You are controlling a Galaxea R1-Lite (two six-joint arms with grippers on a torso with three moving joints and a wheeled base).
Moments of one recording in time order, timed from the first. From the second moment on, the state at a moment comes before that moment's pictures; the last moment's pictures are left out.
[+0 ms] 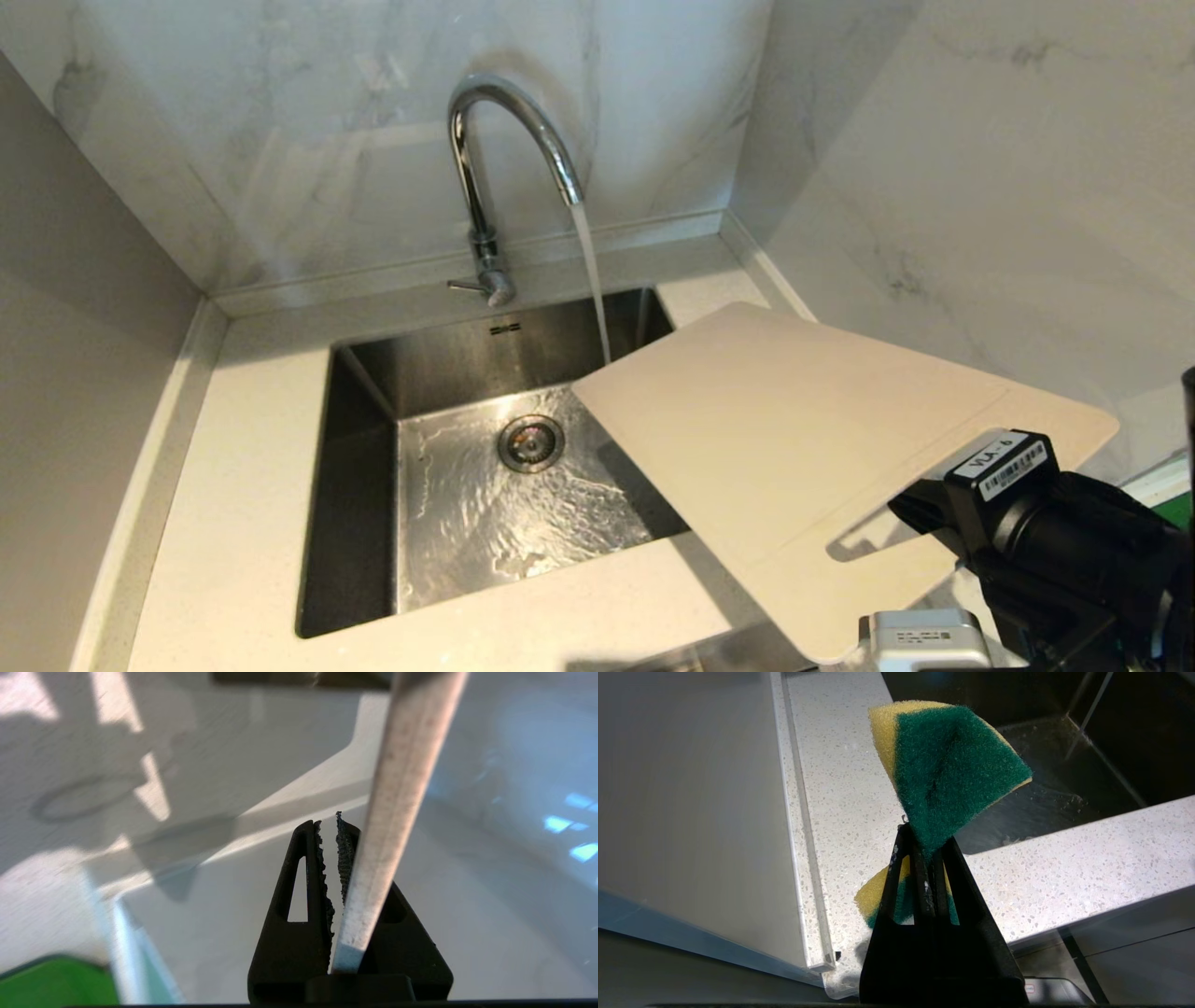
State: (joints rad) left arm 0.00 0.00 0.00 -0.02 0.00 -0.02; right arm 0.55 1.13 -0.70 0.01 -0.28 -1.75
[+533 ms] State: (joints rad) left arm 0.00 0.00 0.00 -0.02 0.00 -0.02; right arm 0.55 1.11 -0.83 0.17 -0.08 -1.89
